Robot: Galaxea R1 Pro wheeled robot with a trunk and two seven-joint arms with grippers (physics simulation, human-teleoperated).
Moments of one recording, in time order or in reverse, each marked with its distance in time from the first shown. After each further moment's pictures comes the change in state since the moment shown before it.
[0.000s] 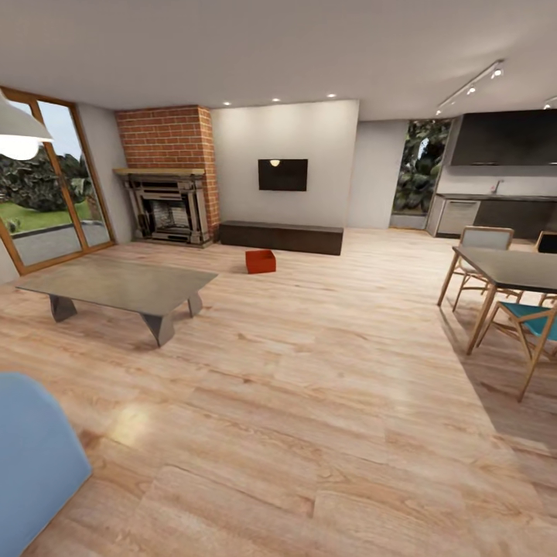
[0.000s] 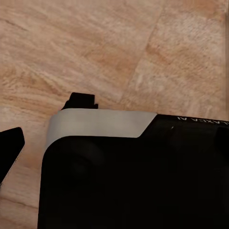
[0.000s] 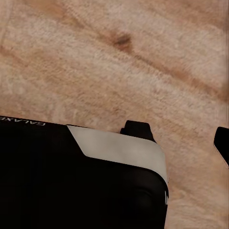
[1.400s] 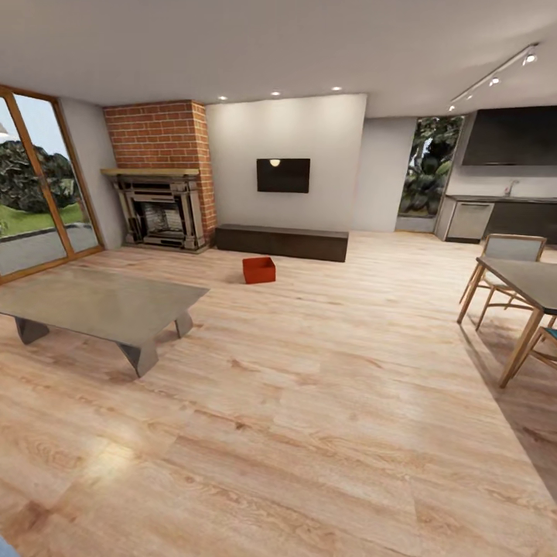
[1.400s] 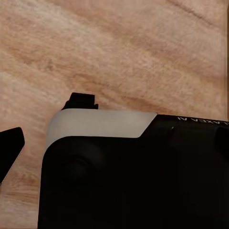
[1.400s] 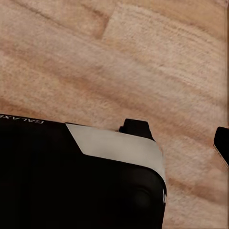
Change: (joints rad) left arm 0.000 0.000 0.000 0.000 0.000 0.000 0.000; right arm 0.000 -0.003 0.002 0.000 0.002 0.007 0.001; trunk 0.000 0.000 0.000
